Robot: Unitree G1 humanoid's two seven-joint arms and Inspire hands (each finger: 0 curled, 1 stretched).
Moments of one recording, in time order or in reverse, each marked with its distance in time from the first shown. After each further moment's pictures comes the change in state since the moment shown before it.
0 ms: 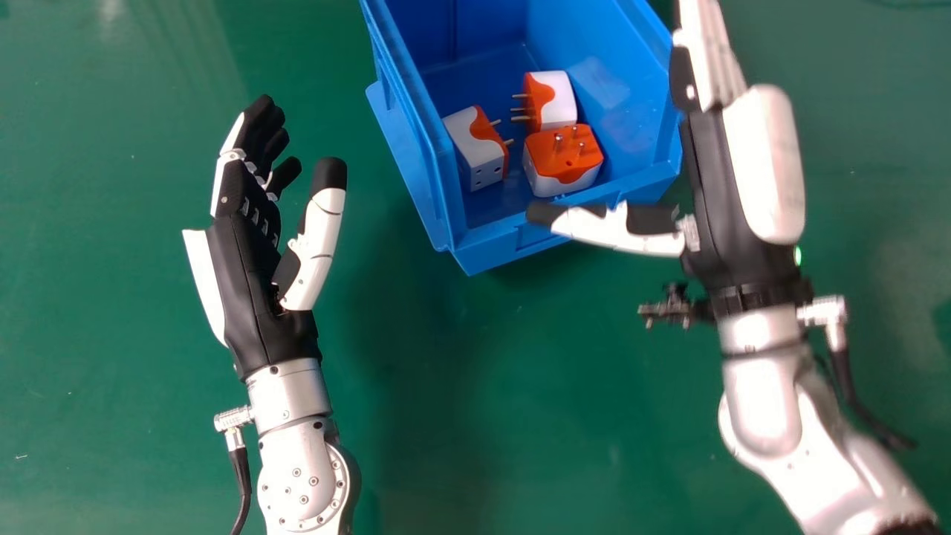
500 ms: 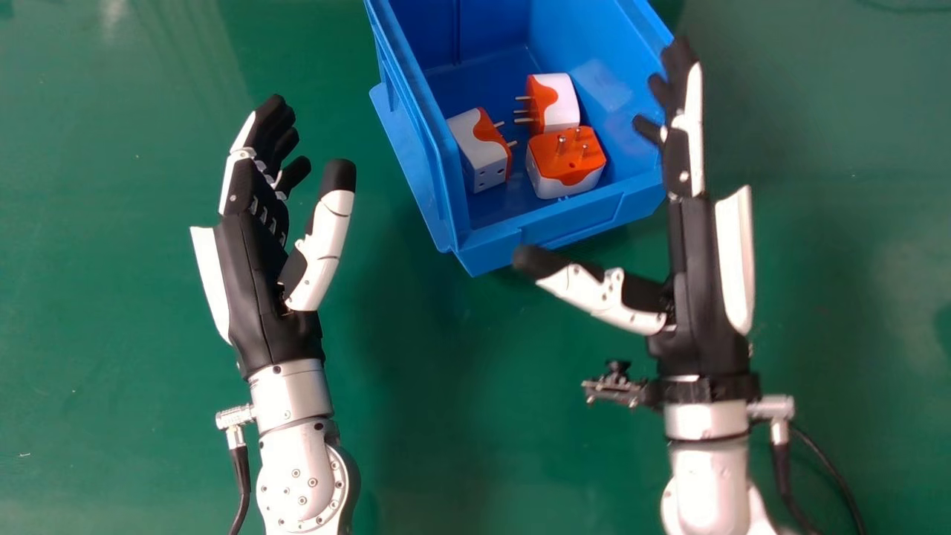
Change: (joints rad) left arm 0.003 0.004 -0.001 0.000 0.000 0.002 -0.027; right arm 0.143 0.207 -0.019 0.074 0.005 -0.168 -0.013
